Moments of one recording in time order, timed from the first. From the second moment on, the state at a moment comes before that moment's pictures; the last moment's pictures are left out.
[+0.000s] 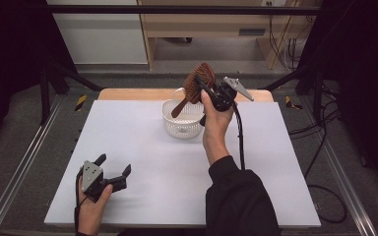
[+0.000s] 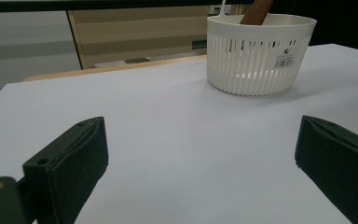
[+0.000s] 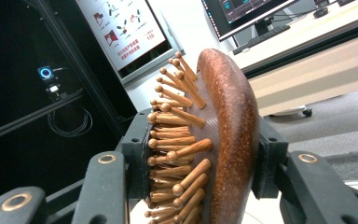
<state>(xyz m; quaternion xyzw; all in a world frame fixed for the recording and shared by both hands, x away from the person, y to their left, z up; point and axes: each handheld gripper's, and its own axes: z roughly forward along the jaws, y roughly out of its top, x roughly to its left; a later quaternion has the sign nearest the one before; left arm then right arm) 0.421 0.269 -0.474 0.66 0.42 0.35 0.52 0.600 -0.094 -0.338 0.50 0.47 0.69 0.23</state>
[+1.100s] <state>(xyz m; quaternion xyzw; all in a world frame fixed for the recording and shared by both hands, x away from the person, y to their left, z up) 0.421 0.269 -0.474 0.65 0.42 0.35 0.52 0.608 -0.059 -0.378 0.51 0.49 0.67 0.23</state>
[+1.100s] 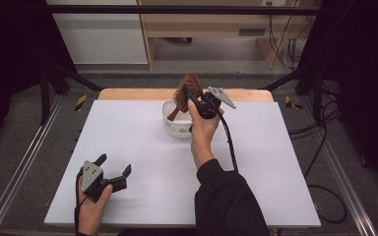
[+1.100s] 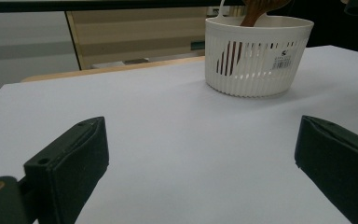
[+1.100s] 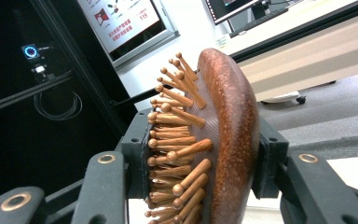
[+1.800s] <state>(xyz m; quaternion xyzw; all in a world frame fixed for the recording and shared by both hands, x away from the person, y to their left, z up) 0.421 0.268 -0.473 0.66 0.42 0.34 0.52 0.610 -0.062 -0.390 0.52 0.49 0.67 0.23</state>
